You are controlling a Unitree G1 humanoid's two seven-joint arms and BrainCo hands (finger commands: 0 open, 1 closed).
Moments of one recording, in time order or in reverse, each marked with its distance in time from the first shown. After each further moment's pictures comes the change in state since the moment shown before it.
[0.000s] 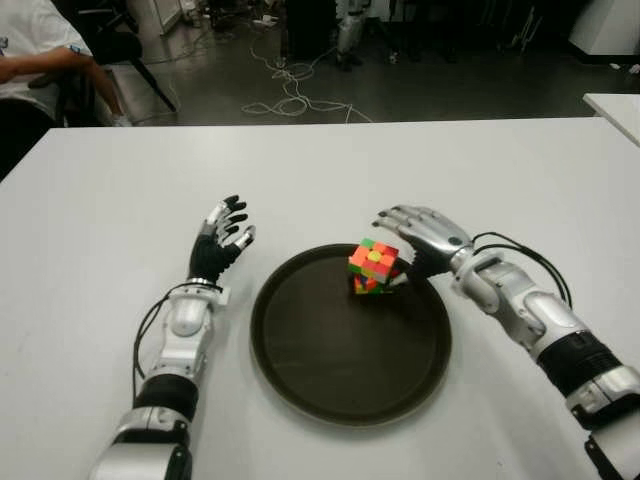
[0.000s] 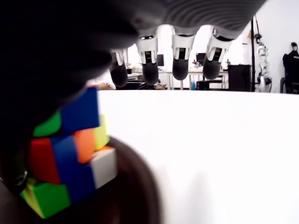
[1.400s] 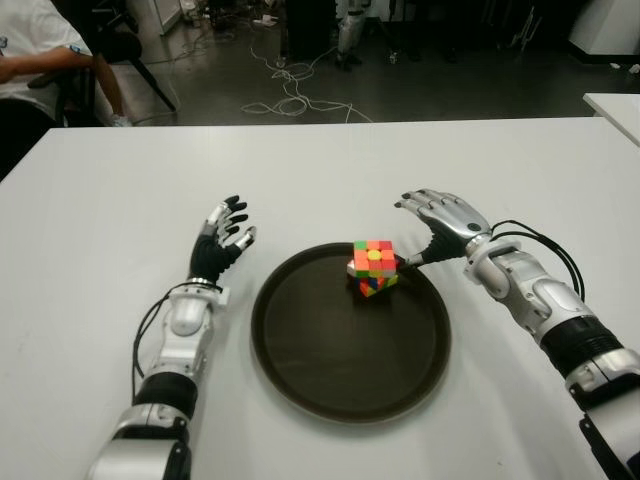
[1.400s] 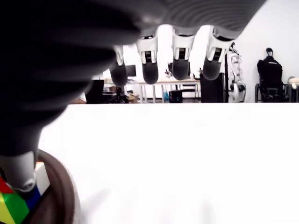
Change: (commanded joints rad) left arm -0.010 0.013 0.003 0.033 -0.009 -0.012 -0.022; right arm -0.093 0.017 -0.010 0.211 0.015 -0.050 -0.102
